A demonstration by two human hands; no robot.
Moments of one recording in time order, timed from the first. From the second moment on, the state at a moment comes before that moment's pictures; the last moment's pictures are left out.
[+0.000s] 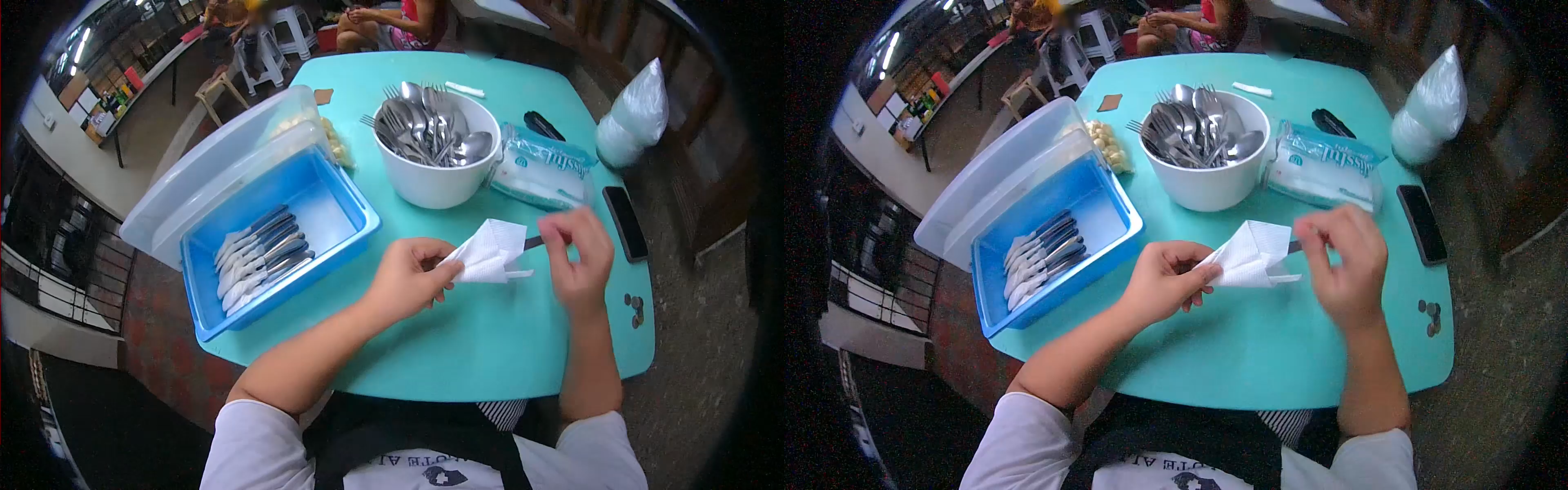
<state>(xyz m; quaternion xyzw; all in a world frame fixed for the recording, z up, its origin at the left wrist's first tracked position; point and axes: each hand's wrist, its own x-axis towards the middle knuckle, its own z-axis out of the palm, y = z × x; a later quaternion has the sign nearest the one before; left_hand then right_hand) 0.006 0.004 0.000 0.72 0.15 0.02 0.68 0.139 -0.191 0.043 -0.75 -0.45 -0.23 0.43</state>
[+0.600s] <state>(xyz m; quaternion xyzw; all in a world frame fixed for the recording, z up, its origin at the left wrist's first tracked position) -0.007 -0.031 -0.019 0.59 0.05 0.13 0.79 0.092 -0.164 -0.026 -0.47 -0.31 0.49 0.66</state>
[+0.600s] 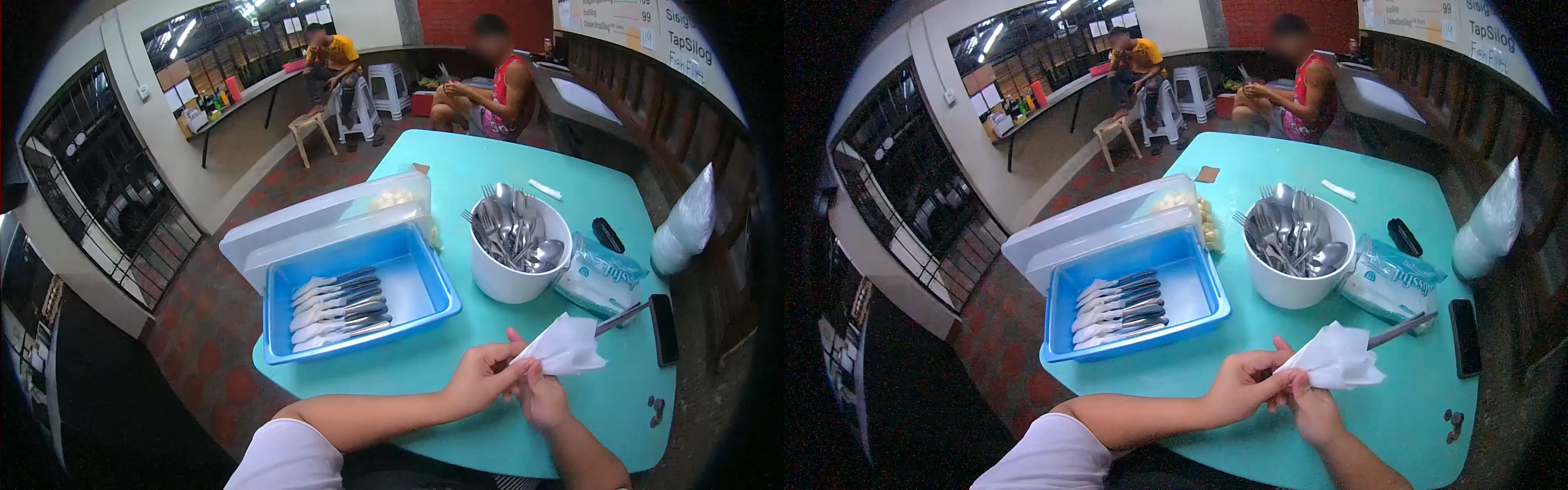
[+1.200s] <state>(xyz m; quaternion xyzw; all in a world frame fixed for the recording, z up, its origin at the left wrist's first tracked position) -0.024 -0.015 0.011 0.77 -0.07 0.38 0.50 0.117 -0.181 -0.008 -0.47 -0.19 0.29 0.81</state>
